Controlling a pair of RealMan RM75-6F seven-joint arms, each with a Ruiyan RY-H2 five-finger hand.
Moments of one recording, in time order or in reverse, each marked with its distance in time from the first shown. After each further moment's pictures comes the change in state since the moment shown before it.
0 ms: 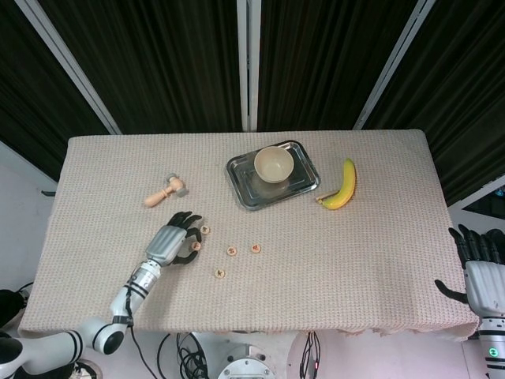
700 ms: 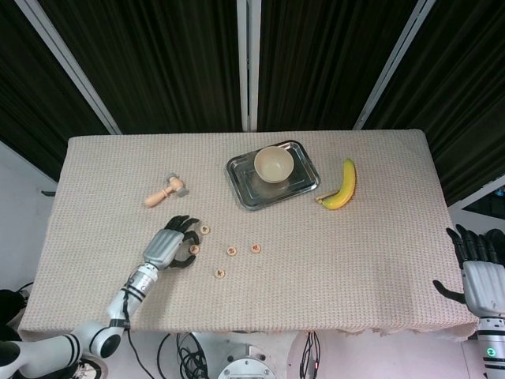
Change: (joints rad) left arm 0.027 -0.002 0.018 0.016 0.013 -0.003 -0.021; right arm 0.001 -0.001 -0.002 -0.007 0.001 0.000 -0.013
